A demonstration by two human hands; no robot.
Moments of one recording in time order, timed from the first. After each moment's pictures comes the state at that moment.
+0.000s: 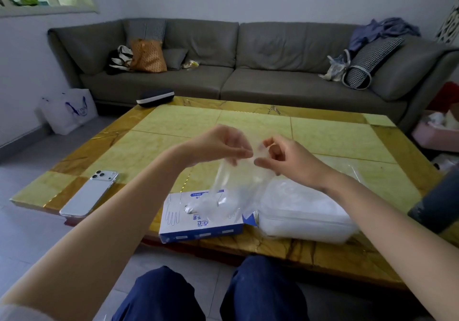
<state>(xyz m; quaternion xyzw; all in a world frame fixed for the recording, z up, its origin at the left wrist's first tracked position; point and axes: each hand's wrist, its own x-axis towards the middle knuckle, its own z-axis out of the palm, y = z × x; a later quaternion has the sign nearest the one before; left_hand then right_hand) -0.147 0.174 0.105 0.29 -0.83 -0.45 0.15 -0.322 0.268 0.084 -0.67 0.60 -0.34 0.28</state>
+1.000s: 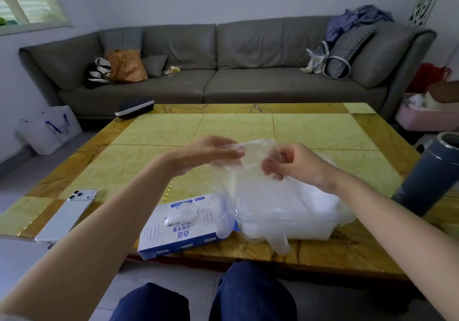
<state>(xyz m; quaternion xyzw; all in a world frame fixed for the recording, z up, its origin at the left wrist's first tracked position) -0.188 0.170 0.098 0.29 -0.83 -0.47 0.08 -0.384 0.288 0.069 -0.58 0.56 -0.44 0.40</state>
